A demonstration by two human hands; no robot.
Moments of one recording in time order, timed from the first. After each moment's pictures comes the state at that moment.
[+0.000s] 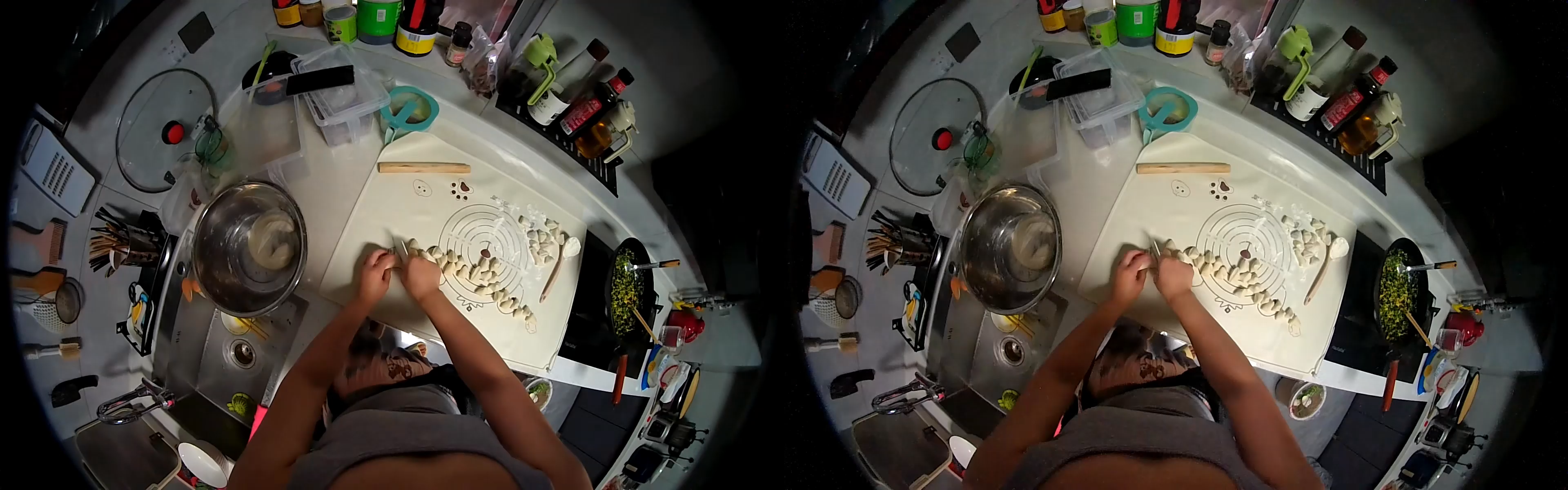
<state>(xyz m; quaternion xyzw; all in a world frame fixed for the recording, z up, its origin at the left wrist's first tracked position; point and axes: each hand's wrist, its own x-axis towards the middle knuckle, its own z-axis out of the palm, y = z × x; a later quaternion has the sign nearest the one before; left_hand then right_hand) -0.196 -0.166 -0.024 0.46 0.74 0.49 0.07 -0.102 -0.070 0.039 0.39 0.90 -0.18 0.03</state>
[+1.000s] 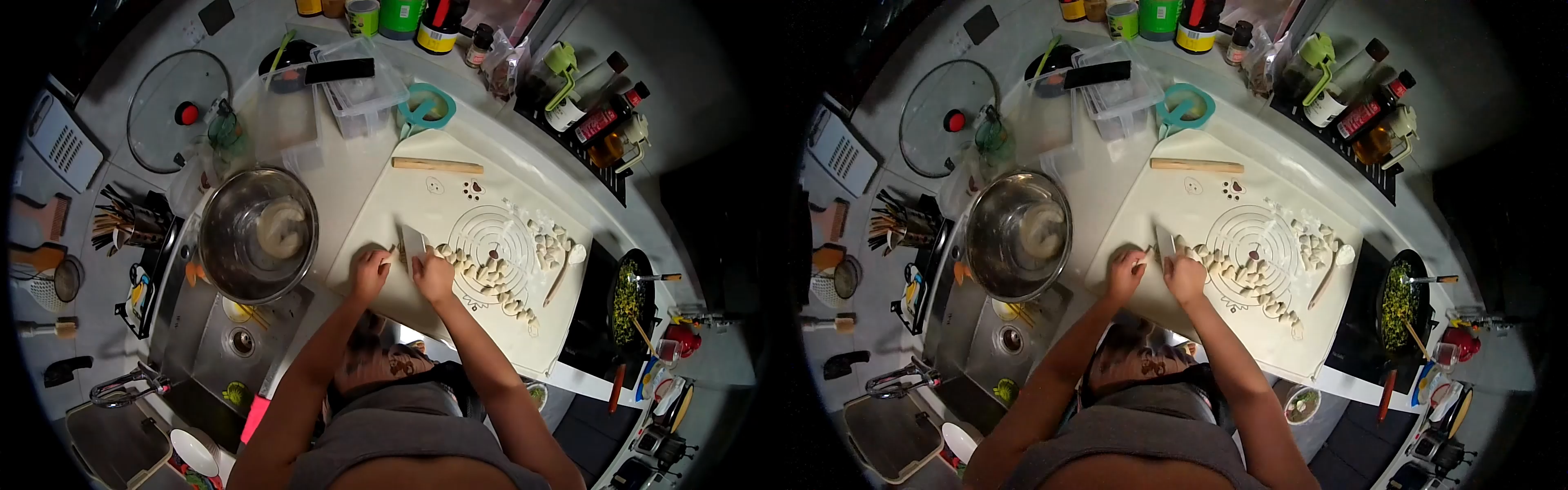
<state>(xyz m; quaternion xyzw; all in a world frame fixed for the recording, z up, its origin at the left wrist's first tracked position) -0.212 -0.189 -0.034 0.44 0.75 0.49 0.09 -0.090 -0.077 0.054 0.37 0.90 -0.20 -0.11</state>
